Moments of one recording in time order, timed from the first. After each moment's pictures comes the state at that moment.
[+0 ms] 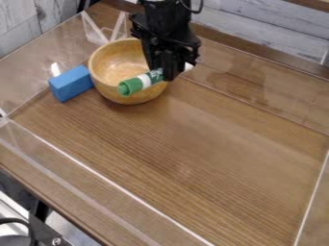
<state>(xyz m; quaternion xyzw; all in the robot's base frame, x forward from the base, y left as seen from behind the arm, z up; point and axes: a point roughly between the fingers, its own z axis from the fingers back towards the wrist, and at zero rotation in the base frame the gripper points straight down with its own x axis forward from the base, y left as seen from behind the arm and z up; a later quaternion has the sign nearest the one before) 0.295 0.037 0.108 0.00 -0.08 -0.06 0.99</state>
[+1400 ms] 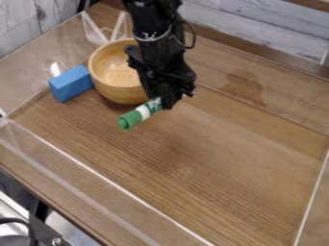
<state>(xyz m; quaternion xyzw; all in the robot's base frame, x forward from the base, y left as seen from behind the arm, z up) 0.277 0.029 0.079 -0.01 -0.11 -0.05 0.99</state>
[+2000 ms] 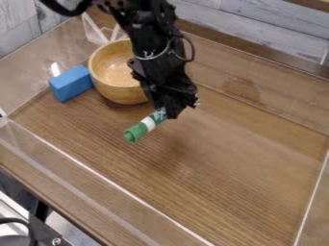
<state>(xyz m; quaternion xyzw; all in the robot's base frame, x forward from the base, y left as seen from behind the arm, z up) 0.278 0.026 0.065 -0.03 -0.15 -0.06 0.99</state>
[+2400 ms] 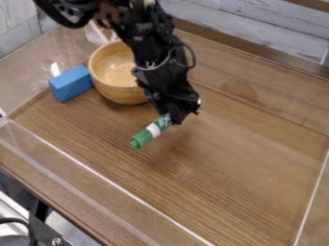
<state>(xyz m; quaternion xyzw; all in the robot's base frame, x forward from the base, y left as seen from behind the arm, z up) 0.281 0.023 0.053 -0.04 -0.17 -0.06 0.98</state>
